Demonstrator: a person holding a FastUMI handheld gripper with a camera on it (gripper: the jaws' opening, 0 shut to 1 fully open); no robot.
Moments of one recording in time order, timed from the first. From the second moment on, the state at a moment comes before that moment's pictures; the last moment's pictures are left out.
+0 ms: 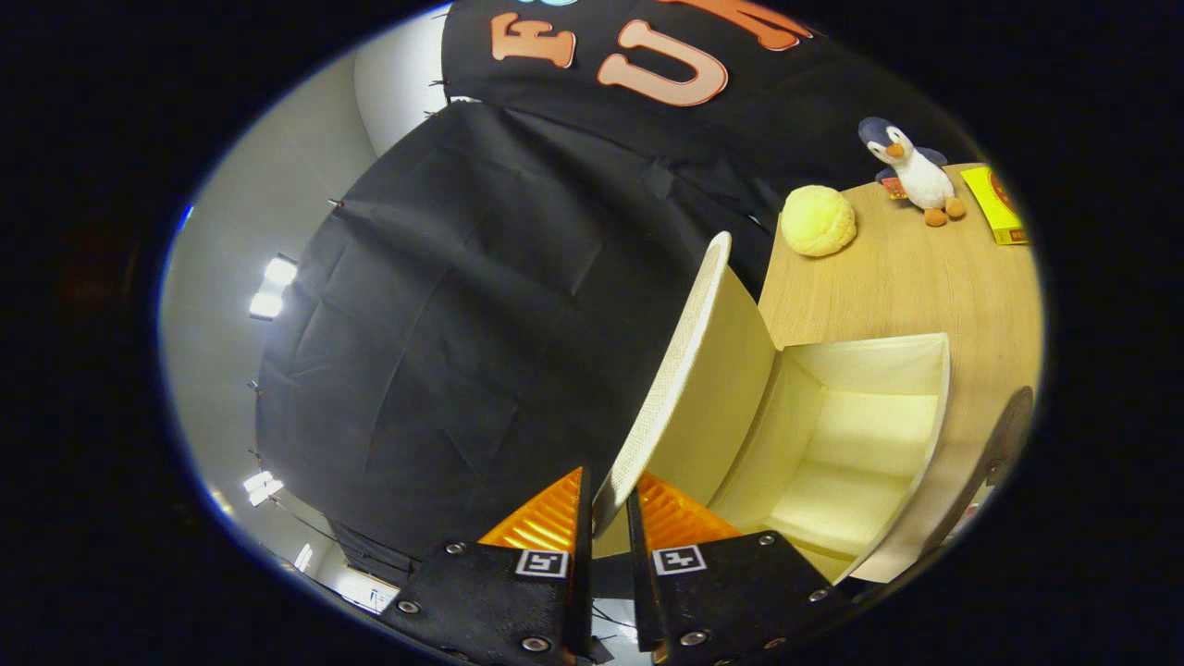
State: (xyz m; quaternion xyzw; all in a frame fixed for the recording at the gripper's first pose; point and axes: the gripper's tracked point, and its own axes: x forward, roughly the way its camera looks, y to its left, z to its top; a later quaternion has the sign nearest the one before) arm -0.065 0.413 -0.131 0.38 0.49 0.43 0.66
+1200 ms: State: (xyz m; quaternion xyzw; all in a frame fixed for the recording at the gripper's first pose) arm -0.045 0.399 -0.200 0.21 0.45 0.38 0.78
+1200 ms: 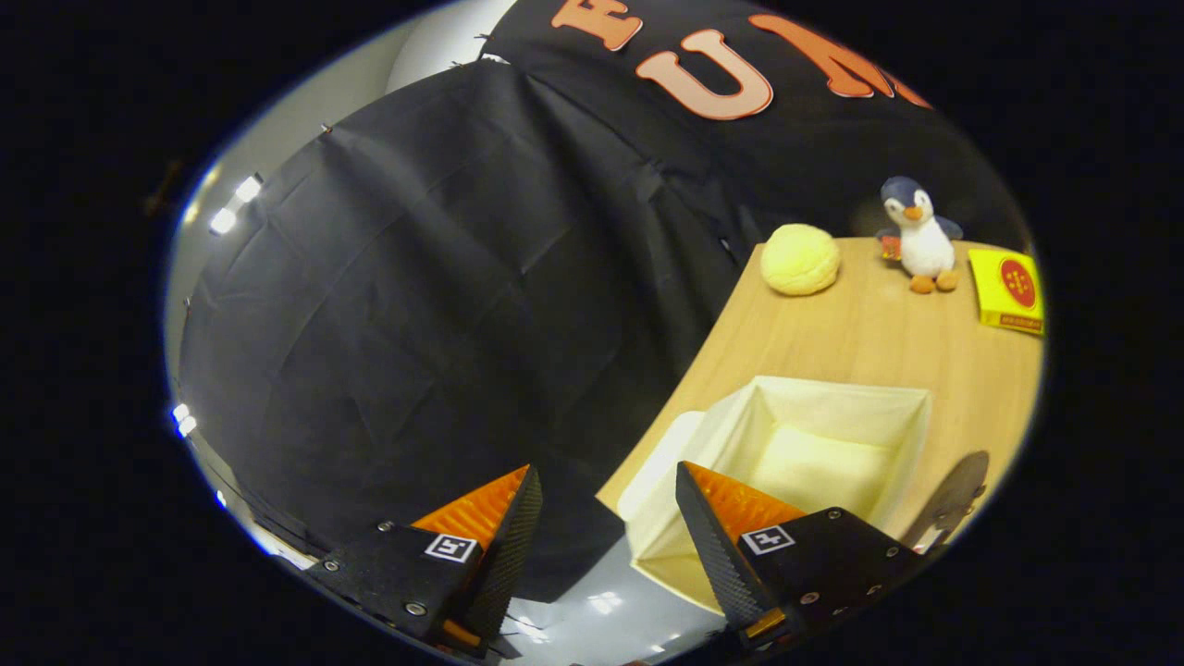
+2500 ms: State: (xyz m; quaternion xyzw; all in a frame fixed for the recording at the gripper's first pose) arm -0.062 0.124 -0.492 -0.01 0.55 0.06 0.83
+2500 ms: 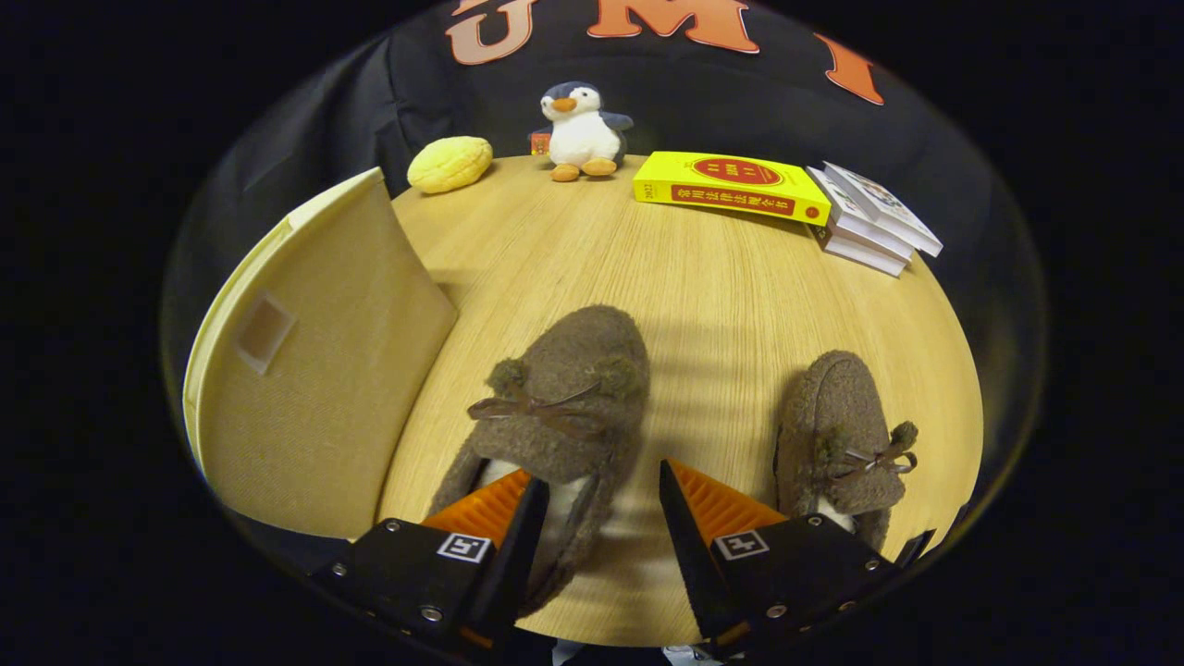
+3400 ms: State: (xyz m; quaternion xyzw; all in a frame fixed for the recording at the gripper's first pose) arm -0.032 0.149 -0.374 0.12 0.54 0.02 0.83
